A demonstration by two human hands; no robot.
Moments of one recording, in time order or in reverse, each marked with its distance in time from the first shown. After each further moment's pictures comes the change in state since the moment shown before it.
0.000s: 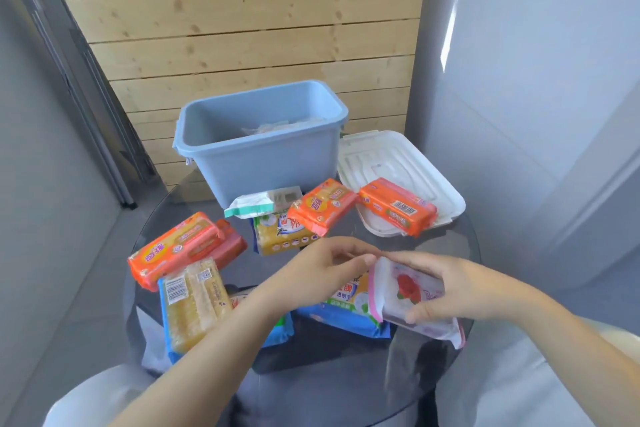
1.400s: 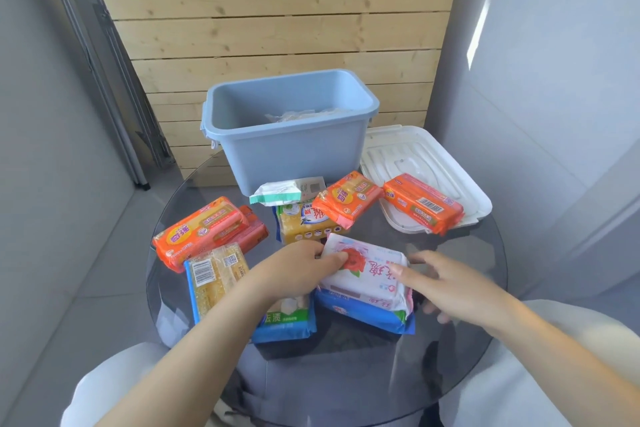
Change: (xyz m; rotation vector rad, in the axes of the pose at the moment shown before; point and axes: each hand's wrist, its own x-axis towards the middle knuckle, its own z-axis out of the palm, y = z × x) left_hand -0.026 -0.023 -0.036 0.236 0.018 -0.460; right_hand 0.024 -0.033 0.040 -0.002 0.209 0.376
